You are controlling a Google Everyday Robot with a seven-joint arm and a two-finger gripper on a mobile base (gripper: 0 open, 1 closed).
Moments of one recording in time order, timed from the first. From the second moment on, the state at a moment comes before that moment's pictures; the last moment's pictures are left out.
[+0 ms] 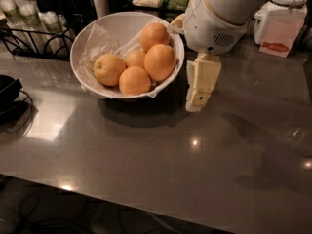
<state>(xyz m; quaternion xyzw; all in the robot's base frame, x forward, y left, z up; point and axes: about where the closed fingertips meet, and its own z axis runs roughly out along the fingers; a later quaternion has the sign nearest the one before) 0.489 -0.061 0.969 -0.74 0.63 0.02 0.23</state>
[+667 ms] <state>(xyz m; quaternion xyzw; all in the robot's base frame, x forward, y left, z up) 0.533 0.020 0.959 -0.77 0.58 0.07 0.26</state>
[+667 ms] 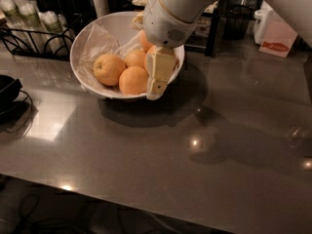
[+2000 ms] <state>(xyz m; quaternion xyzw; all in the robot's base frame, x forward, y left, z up) 0.551 0.066 0.969 -0.74 0.57 0.13 0.34</state>
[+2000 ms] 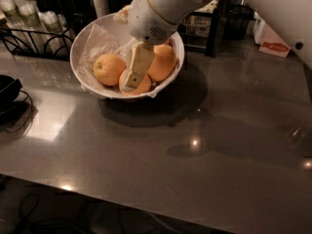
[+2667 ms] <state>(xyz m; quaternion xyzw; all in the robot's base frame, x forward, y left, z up) 0.562 0.088 0.958 -0.71 0.59 0.14 0.36</state>
